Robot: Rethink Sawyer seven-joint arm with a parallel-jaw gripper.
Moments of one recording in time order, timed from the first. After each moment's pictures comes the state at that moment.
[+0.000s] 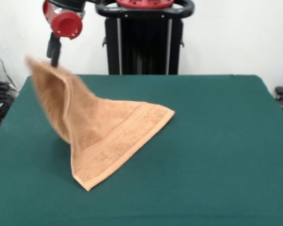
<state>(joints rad) -0.35 -0.84 -0.10 1.70 -0.44 0.51 2.82</state>
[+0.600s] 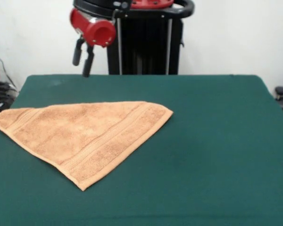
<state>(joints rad) -0.28 -0.83 -0.09 1.72 -0.44 0.46 2.82</state>
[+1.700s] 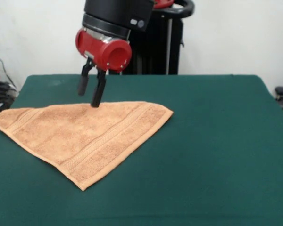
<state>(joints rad) -0.23 -0.70 -0.06 1.48 -0.42 0.45 2.82</state>
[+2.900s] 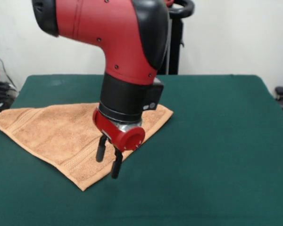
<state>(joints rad) -0.20 -0.38 -0.04 1.23 -0.39 0.47 2.82</state>
